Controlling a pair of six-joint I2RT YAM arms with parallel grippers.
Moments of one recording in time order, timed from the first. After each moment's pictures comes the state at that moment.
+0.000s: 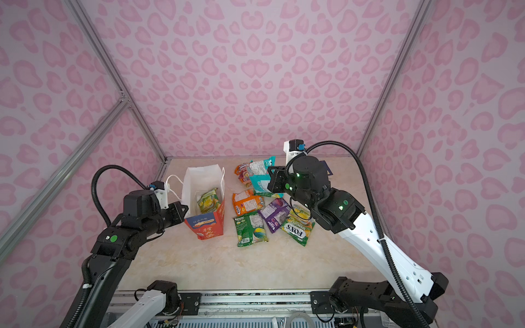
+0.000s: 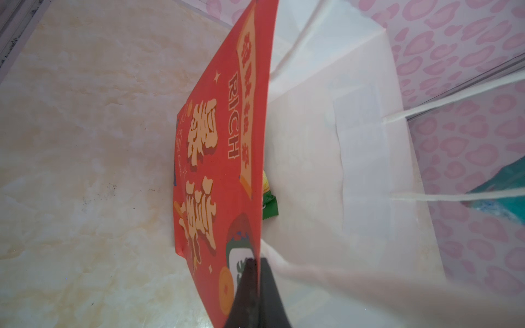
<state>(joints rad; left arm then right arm) -0.17 0.83 1.05 -0.89 0.17 -0.47 0.79 1.23 1.57 -0.60 0.16 0.58</state>
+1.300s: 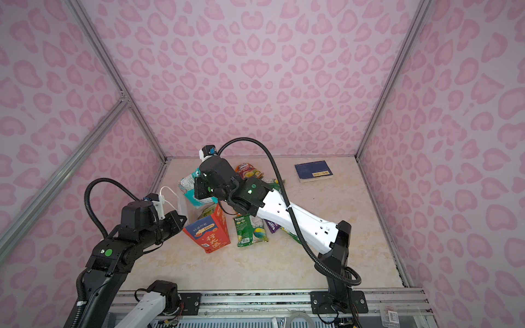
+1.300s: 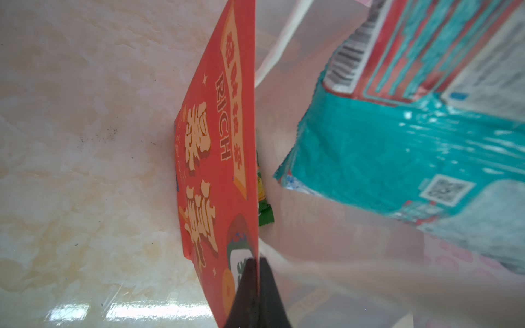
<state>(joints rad) -0.19 0.72 0.98 -0.97 0.13 -0.67 1.09 1.90 2.12 -0.65 0.19 0.59</state>
